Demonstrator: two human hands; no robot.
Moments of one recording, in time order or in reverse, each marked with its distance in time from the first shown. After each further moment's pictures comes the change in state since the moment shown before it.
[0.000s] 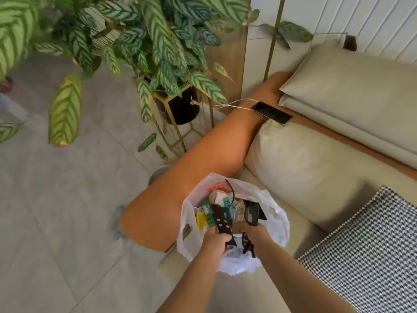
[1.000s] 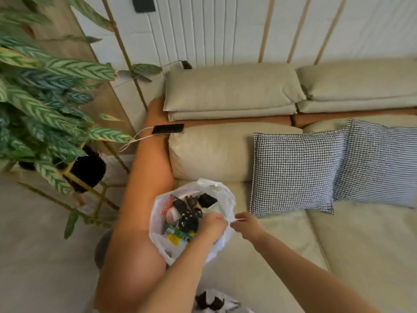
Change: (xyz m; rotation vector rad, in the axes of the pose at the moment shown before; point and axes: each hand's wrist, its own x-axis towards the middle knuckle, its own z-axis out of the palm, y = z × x) left_hand -0.063 0.013 0.001 1.256 -0.425 0.524; right_hand -0.136 0.070 -0.008 0.188 0.382 -0.169
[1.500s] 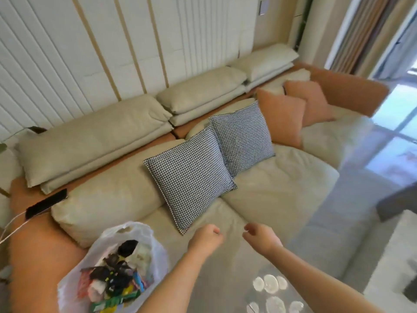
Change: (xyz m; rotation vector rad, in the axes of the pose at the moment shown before) left_hand -0.090 0.069 0.150 0.695 -0.328 0.542; right_hand -0.146 0.154 -0.150 -0.165 0.542 0.090
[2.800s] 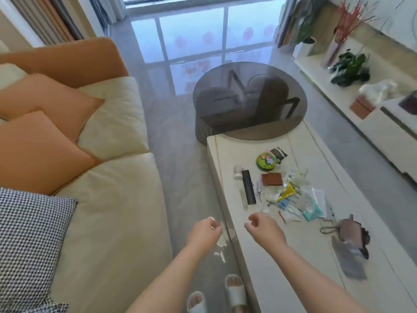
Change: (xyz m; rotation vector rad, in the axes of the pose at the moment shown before) left_hand 0.087 0.404 0.363 0.647 -0.668 0.623; right_hand -0.027 0.430 -0.167 0.560 0.572 0.950
